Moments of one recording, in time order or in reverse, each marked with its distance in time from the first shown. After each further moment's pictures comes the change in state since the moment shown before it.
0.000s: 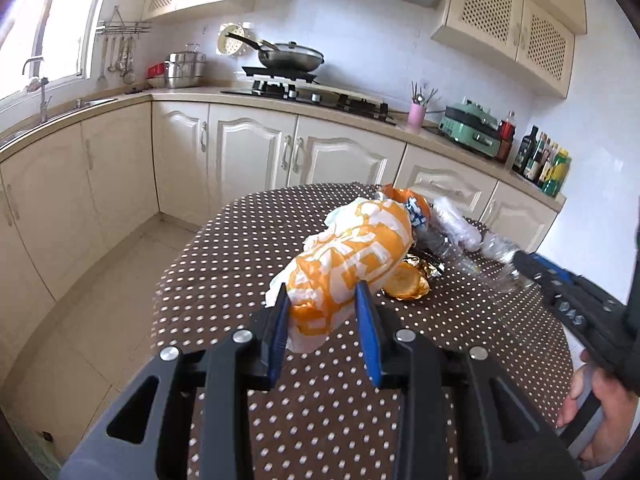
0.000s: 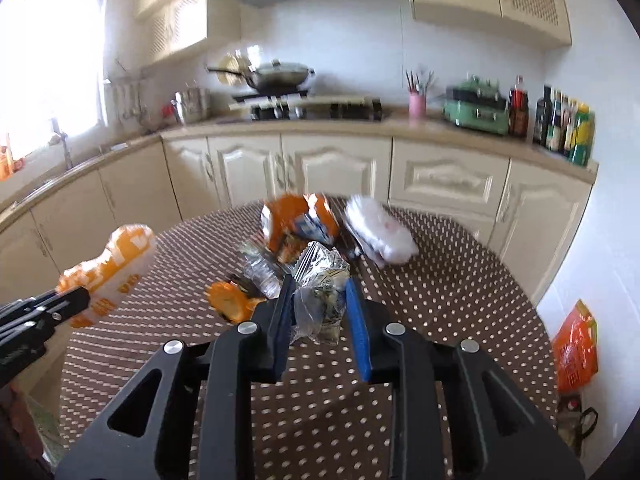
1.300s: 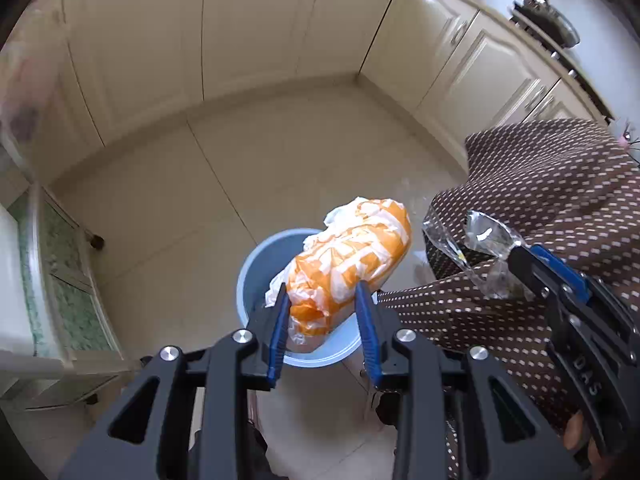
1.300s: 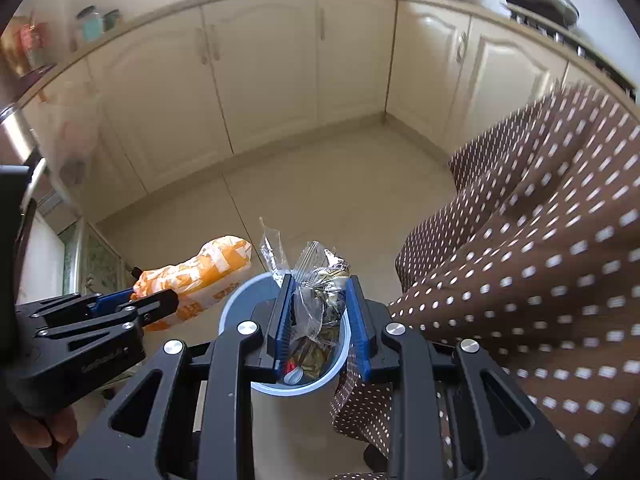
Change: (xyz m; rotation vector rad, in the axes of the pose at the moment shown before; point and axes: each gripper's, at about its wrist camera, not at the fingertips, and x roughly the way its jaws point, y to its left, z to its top) left arm -0.009 0.357 -0.222 -0.546 0.360 0.398; right arm 0.121 0.382 -0.197 -0.433 0.412 0.471
